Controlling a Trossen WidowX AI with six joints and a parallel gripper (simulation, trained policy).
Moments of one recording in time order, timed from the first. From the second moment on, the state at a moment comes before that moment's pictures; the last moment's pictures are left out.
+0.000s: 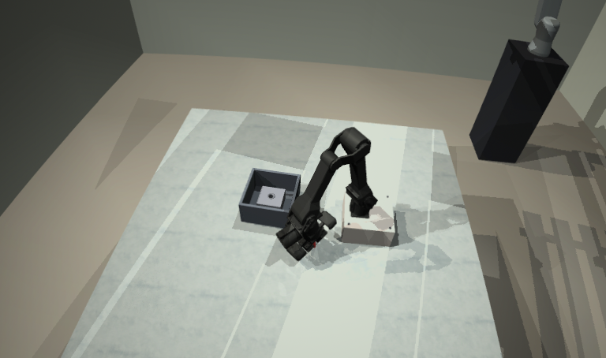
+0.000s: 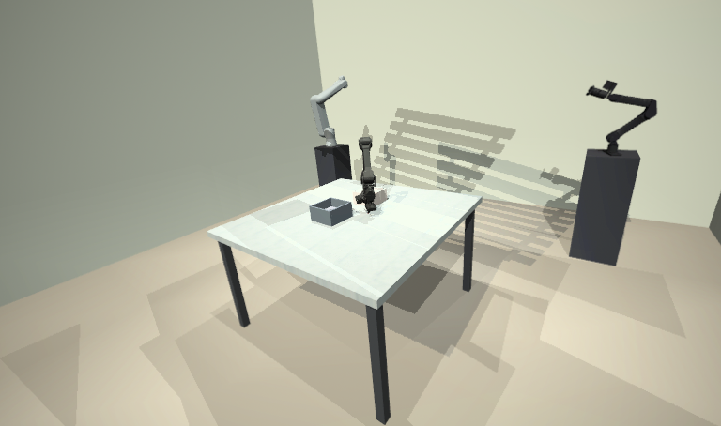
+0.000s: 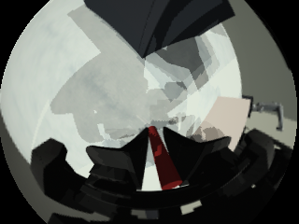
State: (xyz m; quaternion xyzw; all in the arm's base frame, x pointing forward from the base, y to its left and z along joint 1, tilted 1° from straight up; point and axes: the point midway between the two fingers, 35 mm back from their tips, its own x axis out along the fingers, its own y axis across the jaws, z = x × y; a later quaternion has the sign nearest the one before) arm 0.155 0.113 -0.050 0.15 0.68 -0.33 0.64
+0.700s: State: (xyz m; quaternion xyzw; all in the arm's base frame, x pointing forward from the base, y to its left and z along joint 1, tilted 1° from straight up) arm 0.191 0.106 -0.003 0.13 0.65 -0.34 0.67
